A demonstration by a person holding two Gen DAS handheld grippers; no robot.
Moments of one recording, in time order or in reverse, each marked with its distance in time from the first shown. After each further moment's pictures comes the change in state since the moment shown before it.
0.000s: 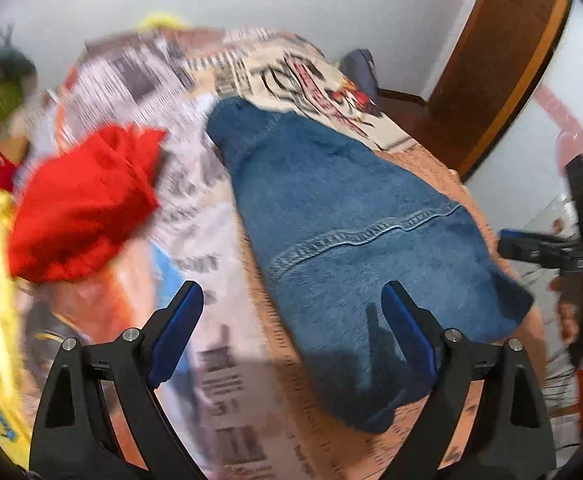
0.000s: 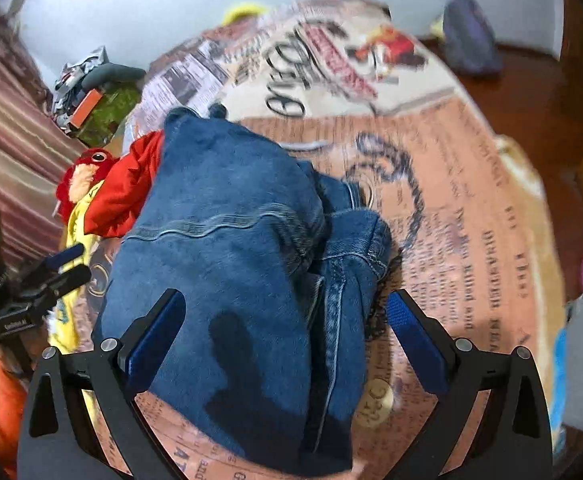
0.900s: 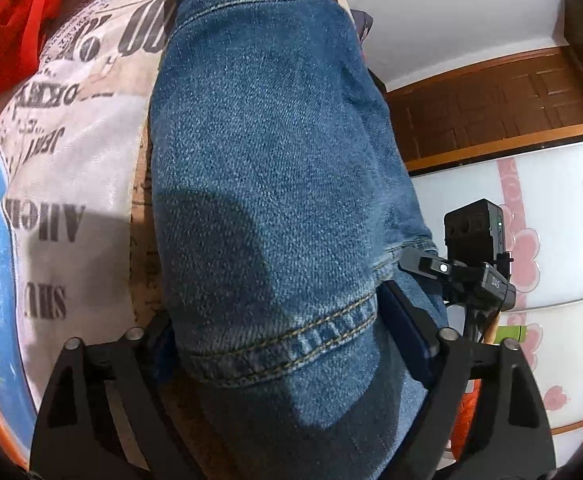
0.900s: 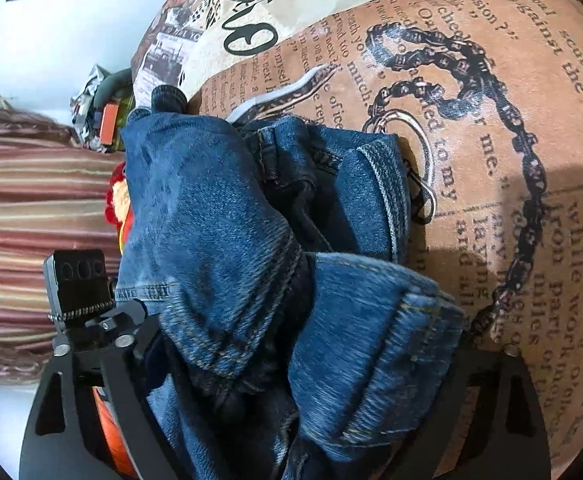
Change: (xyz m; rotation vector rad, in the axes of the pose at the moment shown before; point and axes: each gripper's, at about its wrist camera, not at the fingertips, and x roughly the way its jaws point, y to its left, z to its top) left arm 0.113 0.025 0.019 -0.376 0.252 -0.419; right arm 0.099 -0.045 0.032 0.263 0.255 0.350
